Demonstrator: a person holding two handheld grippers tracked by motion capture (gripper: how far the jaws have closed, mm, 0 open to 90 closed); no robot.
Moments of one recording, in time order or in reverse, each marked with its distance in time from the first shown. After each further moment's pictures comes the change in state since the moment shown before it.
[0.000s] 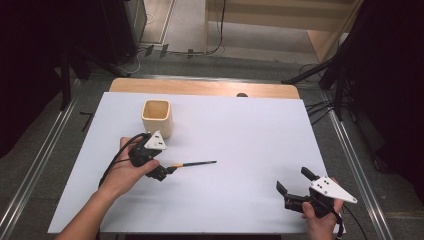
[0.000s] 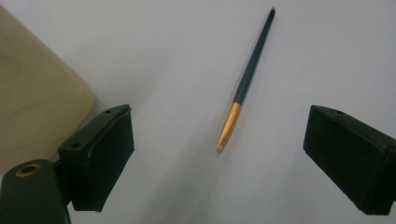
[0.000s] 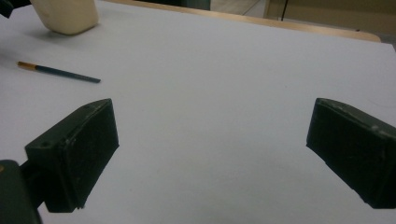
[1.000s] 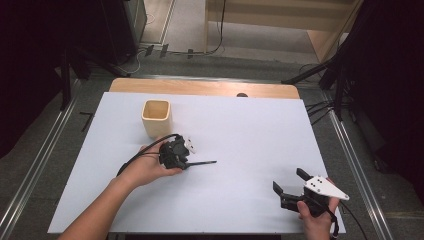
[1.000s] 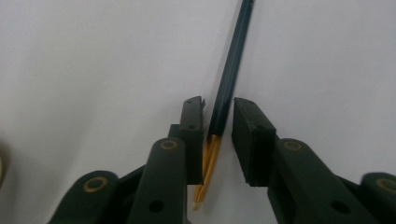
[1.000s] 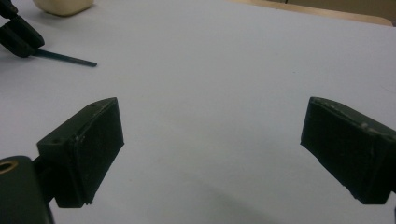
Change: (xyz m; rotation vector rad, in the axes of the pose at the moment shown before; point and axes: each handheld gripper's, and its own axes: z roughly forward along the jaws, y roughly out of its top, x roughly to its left) left arm -0.013 0.042 0.061 0.295 -0.084 0.129; right arm 0.004 -0.004 0.010 0.058 -0.004 -0.009
